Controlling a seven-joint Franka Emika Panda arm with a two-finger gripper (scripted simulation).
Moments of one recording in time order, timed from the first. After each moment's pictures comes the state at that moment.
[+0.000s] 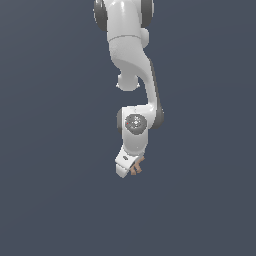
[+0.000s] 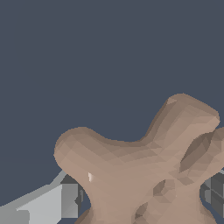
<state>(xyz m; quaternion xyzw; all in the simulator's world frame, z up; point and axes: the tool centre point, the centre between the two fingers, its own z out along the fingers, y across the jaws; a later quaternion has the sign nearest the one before) 0.045 0.024 0.021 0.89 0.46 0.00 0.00</state>
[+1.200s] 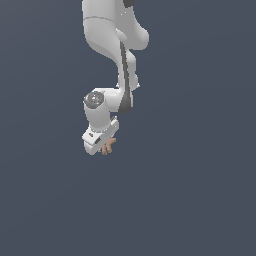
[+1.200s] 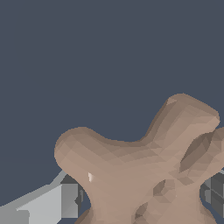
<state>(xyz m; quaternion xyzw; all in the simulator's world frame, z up) -0.047 -0.115 0.039 0.89 0.46 0.00 0.00</state>
